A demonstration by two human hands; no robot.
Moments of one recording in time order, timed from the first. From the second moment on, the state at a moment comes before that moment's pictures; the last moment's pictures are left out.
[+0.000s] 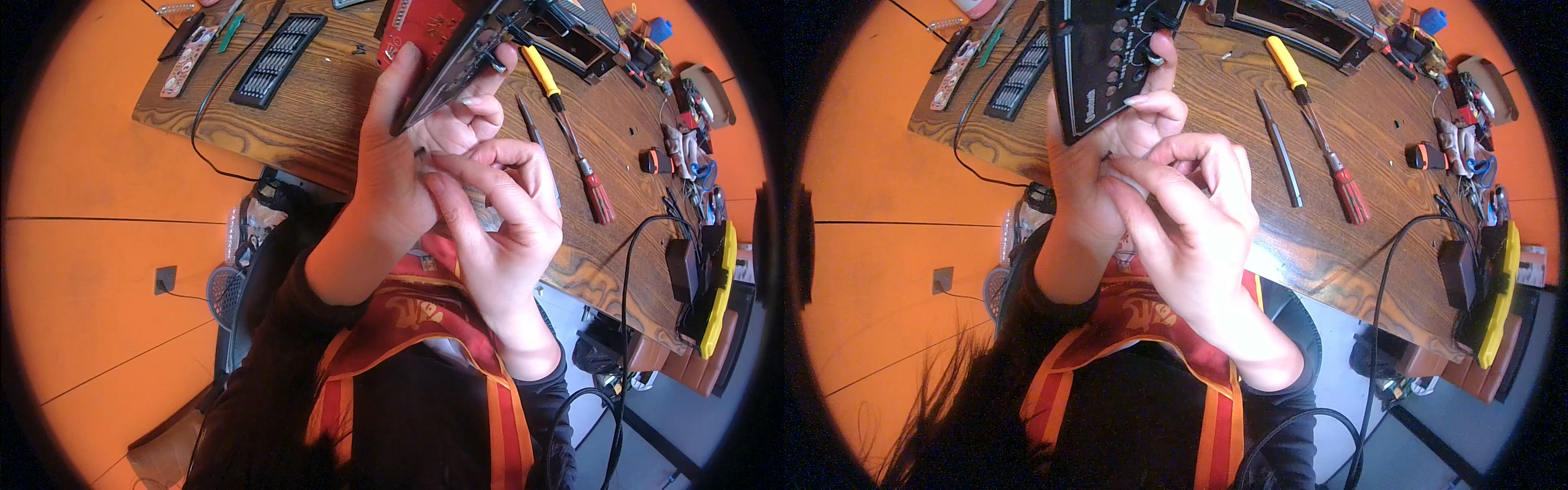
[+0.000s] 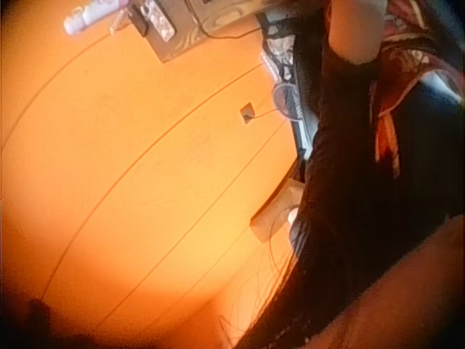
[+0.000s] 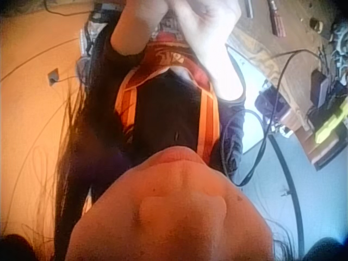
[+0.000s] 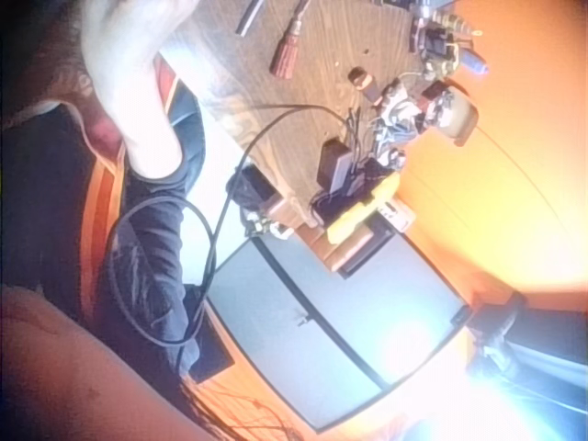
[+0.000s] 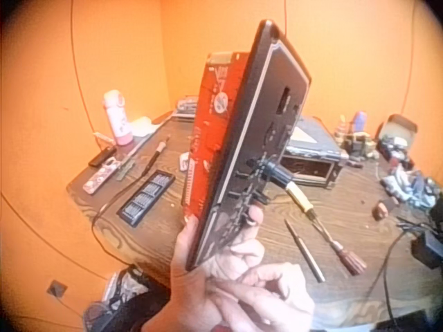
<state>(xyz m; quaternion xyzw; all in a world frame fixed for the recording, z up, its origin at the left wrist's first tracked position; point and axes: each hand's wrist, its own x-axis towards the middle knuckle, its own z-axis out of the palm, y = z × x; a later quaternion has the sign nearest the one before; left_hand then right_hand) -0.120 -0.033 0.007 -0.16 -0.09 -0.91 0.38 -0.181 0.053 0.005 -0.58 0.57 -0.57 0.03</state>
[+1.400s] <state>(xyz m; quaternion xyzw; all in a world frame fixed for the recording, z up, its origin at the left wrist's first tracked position) -0.125 -0.025 0.003 0.00 -0.22 -0.86 0.46 -0.194 0.053 0.019 -0.63 0.60 -0.50 0.04</state>
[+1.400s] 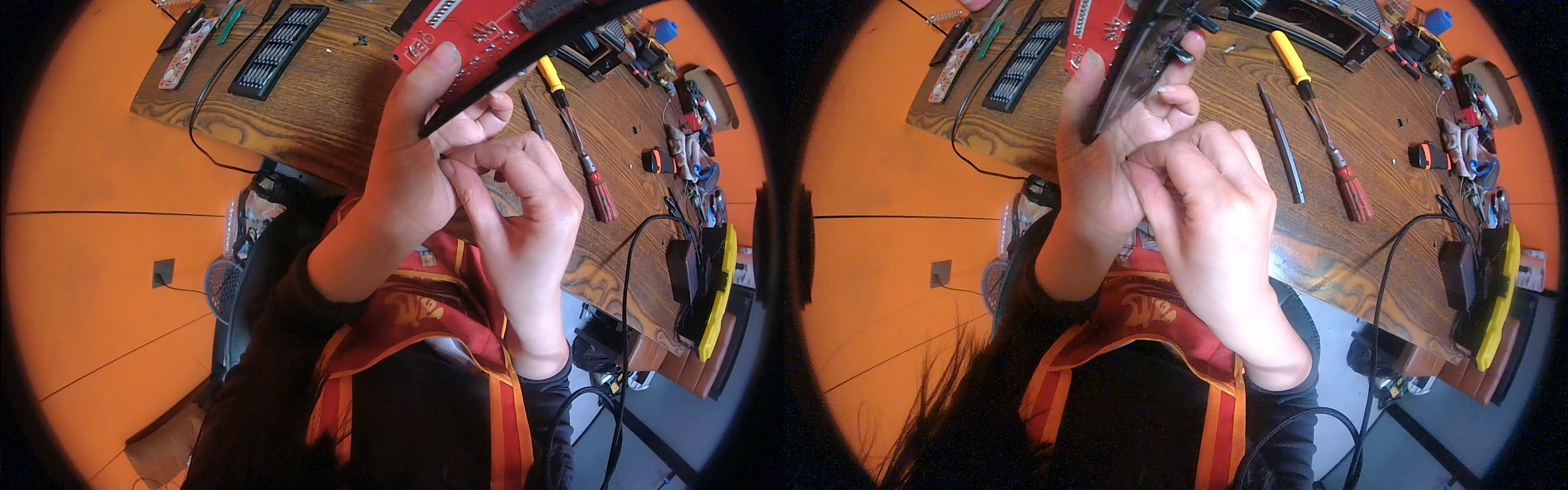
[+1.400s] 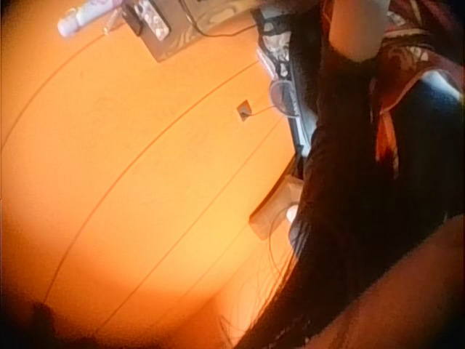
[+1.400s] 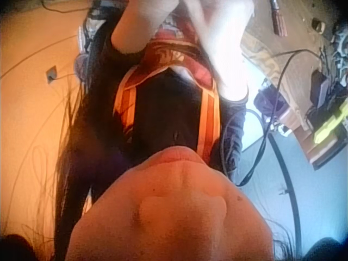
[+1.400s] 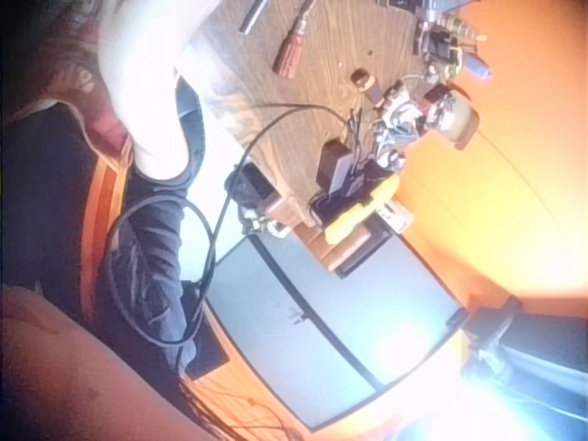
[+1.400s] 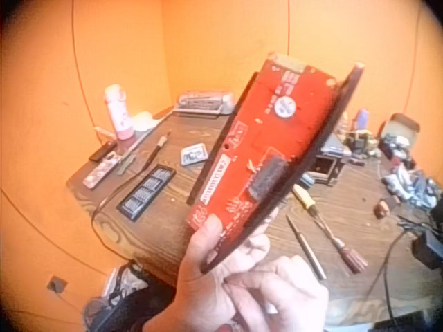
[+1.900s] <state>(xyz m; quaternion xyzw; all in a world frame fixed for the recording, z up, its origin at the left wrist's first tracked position) -0.121 -0.023 0.015 0.03 -0.24 -0.84 0.50 -0.191 0.053 0.027 -0.63 0.61 -0.49 0.01</state>
